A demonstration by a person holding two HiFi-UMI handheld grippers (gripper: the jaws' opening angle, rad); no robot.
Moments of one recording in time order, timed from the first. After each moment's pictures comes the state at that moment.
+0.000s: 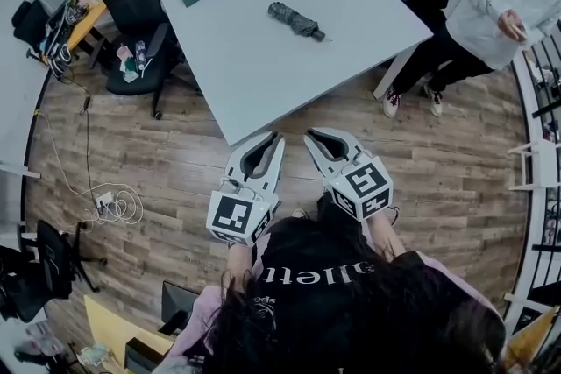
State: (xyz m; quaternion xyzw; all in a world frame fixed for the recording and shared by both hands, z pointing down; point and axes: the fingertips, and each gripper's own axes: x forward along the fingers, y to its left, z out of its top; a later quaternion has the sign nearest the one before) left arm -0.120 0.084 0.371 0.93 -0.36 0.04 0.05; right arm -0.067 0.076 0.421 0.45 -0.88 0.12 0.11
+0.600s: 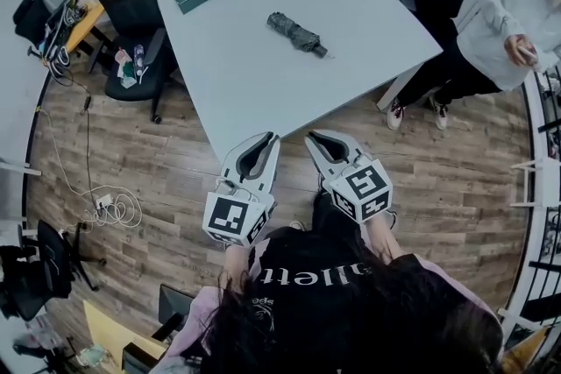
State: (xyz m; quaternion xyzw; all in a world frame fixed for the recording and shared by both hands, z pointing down) left arm -0.093 0.000 0.384 0.92 -0.38 0.05 0.05; right arm -0.030 -0.005 0.439 0.44 -0.88 0.13 0.10
